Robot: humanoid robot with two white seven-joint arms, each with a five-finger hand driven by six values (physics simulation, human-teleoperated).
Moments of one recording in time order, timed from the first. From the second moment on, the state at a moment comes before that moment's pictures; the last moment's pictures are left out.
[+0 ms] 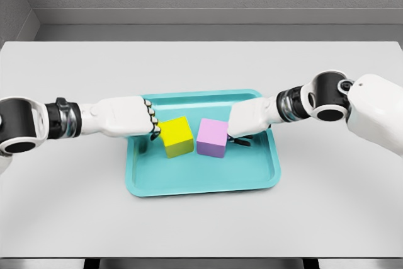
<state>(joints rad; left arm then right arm) -0.56 0.74 -0.62 -1.75 -0.73 -0.61 -0.61 -1.01 -0.62 1.21 -1.44 0.59 -0.61 0.61</state>
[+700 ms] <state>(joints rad) -0.54 0.73 -0.65 -1.71 -0.74 -0.61 -0.61 -1.02 -0.62 1.21 -1.44 0.59 -0.61 0.61</state>
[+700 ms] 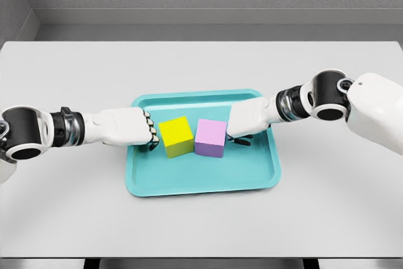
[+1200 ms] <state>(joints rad) -0.54 0.67 -0.66 -1.65 -0.74 -0.61 -0.61 -1.02 -0.61 1.23 -1.41 0.59 -0.61 0.61</state>
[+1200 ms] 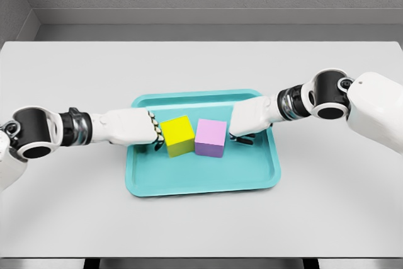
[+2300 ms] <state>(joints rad) -0.57 0.63 -0.67 -1.63 -0.79 -0.60 -0.63 -1.04 -0.58 1.24 -1.39 0.62 -0.61 0.61</state>
